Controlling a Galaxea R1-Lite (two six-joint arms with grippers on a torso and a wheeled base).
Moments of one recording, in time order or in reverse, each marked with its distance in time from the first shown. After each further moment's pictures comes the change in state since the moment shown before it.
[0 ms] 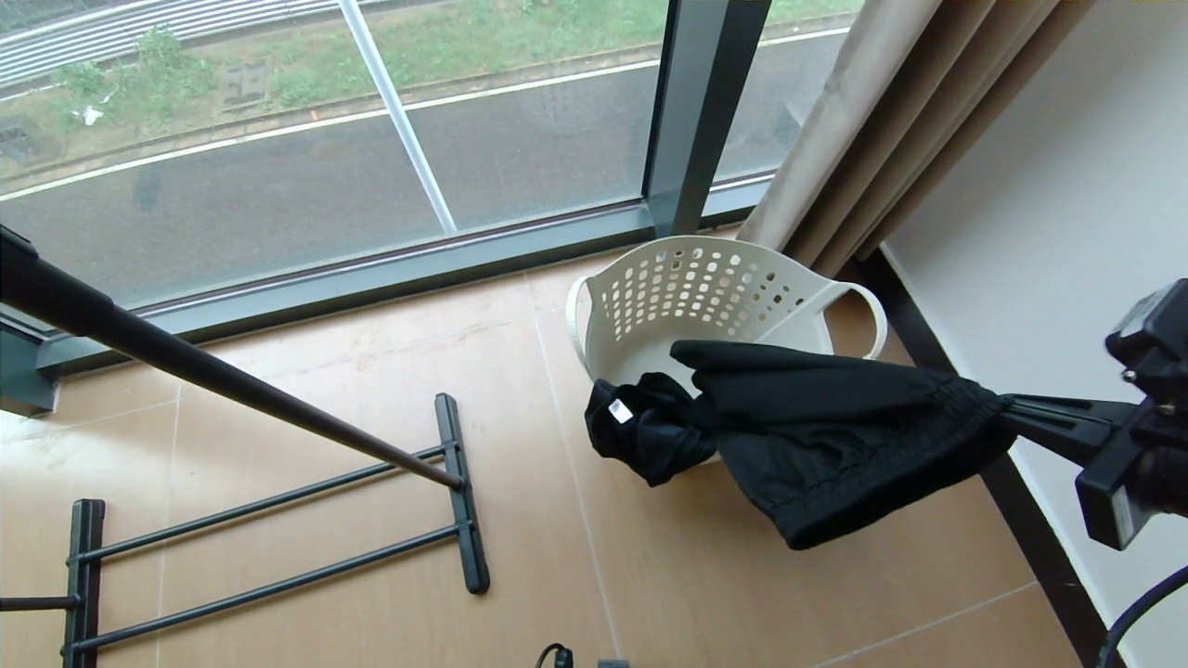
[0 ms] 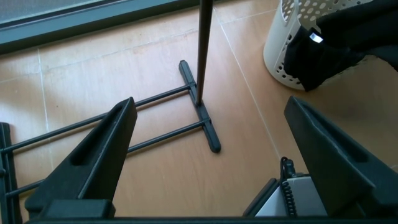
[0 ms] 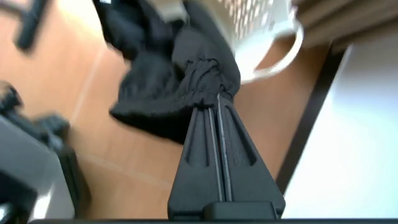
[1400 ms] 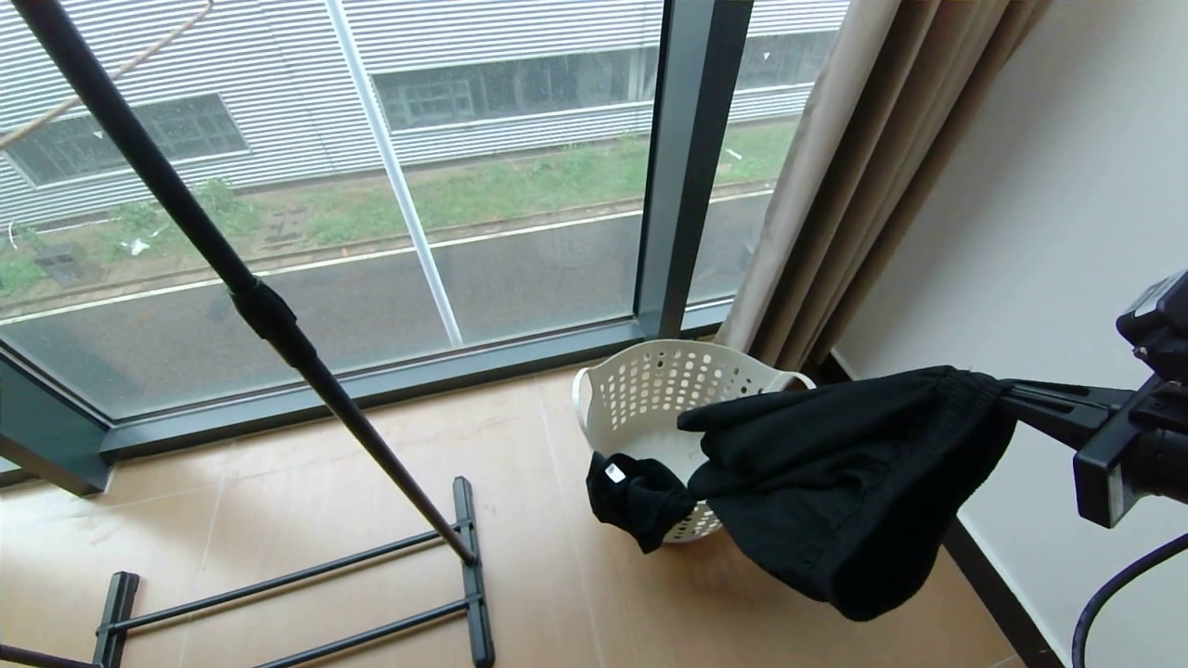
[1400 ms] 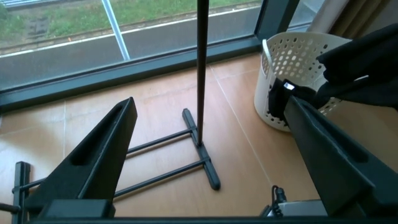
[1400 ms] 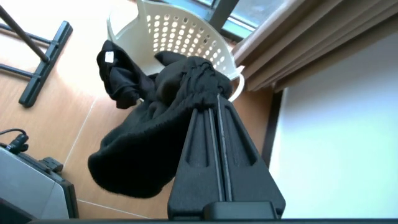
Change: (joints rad) left arm 0.000 0.000 0.000 -0.001 0.000 0.000; right arm -0.092 0.042 0.028 -0.103 0.091 0.038
